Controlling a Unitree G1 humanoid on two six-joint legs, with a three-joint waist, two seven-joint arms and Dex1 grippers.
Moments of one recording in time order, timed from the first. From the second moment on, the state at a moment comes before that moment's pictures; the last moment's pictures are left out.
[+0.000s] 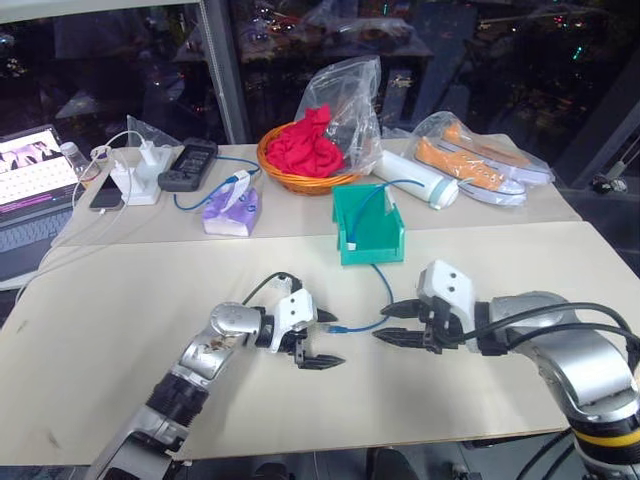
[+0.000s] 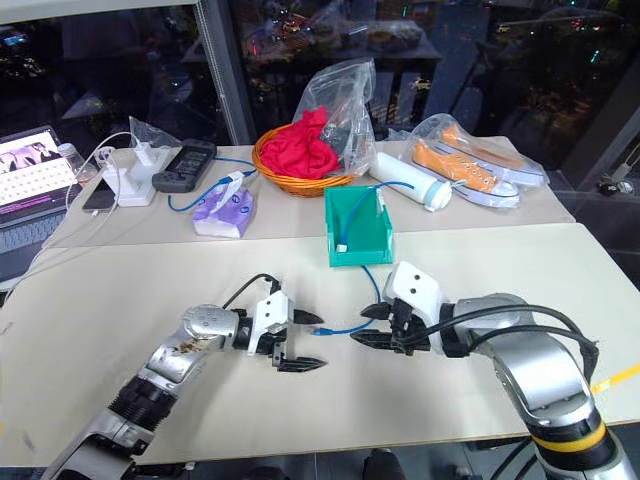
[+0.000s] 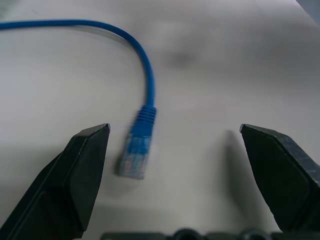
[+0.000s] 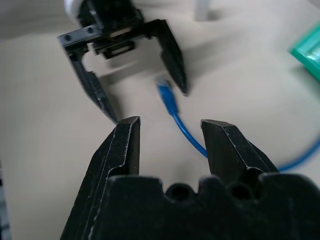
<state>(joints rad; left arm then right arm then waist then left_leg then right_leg) -0.50 0.43 -0.37 0.19 -0.16 0.15 -1.13 -0.32 -0.75 0.02 -0.61 0.34 0.95 0.97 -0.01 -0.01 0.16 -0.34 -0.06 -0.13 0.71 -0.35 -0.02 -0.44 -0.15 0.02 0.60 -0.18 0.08</state>
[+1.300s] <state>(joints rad) -0.51 0.23 -0.28 -0.08 -0.30 0.42 -0.92 -0.23 0.13 -0.87 -0.84 1.21 1.58 -0.04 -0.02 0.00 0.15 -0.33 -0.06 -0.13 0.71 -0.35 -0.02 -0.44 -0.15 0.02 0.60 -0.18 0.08</state>
